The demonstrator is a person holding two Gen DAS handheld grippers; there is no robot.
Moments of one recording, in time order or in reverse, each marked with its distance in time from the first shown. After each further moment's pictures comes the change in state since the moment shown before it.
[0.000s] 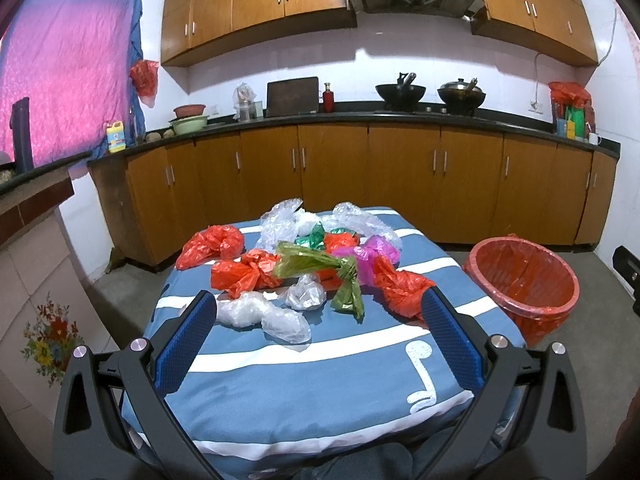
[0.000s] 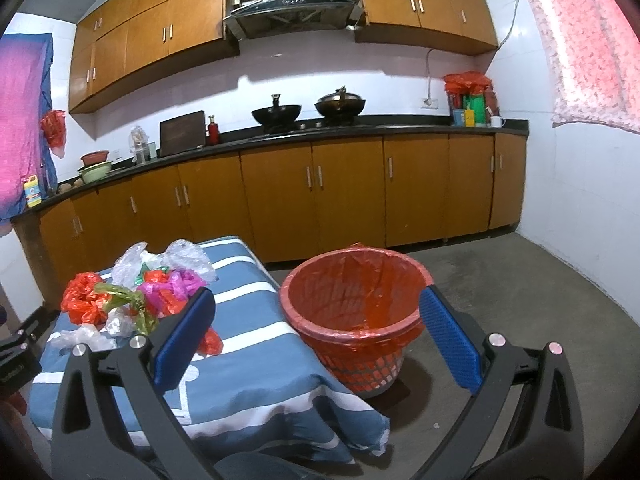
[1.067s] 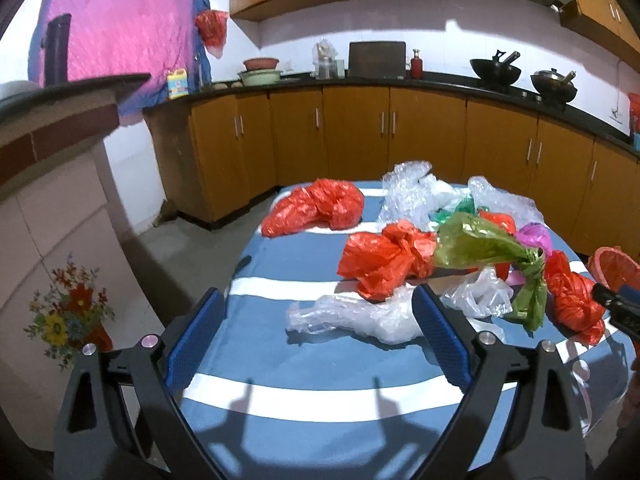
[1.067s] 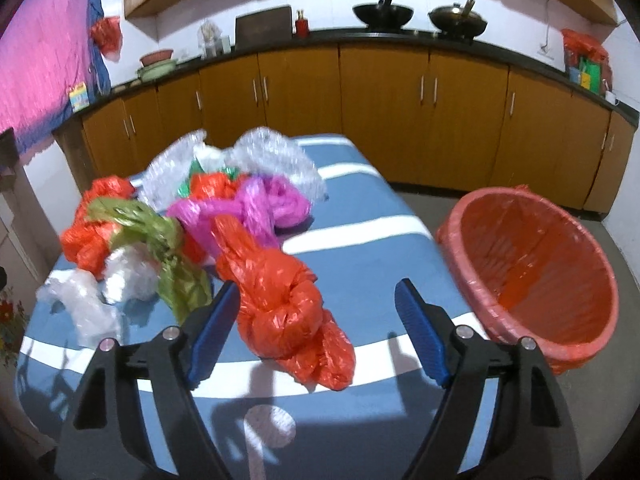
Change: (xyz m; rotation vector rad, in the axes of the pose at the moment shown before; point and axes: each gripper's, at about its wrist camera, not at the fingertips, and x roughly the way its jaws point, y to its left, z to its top) left arm 0.100 0.139 -0.013 -0.156 0.131 0.185; right arm 0.189 0.155 -0.041 -0.193 0.373 0.228
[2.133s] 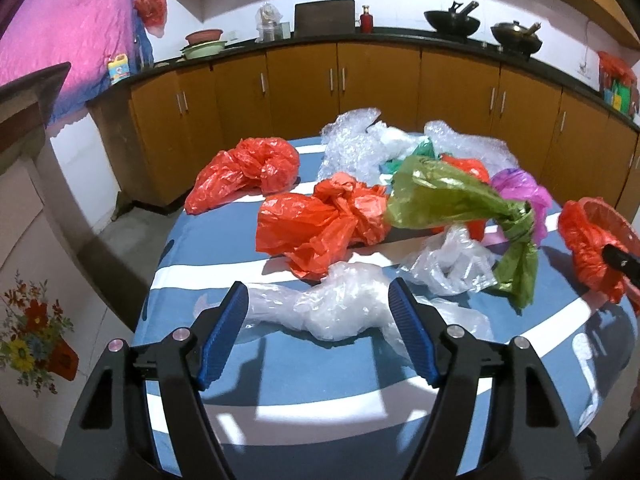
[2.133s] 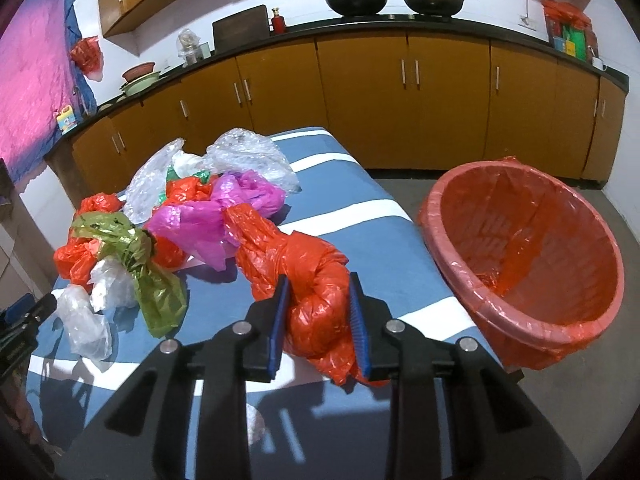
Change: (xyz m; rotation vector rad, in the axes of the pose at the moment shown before) left arm 0.049 -0.043 -0.005 0.123 0.134 -0.115; right arm 0.005 -0.027 -0.005 0.130 -0.029 0.027
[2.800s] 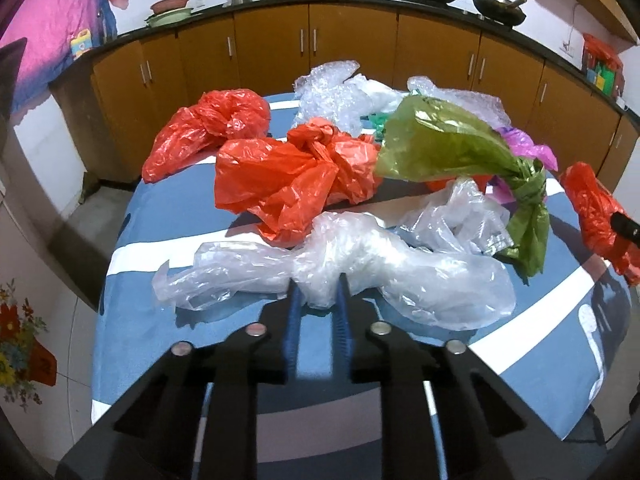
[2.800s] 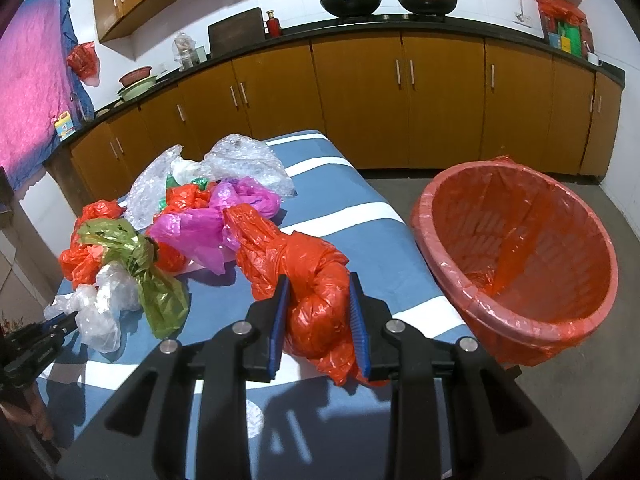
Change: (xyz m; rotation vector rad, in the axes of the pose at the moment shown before) left arm 0.033 0.008 -0.007 0.028 0.131 -0.133; right arm -0.011 -0.004 -0.002 0.022 -0.004 -0.011
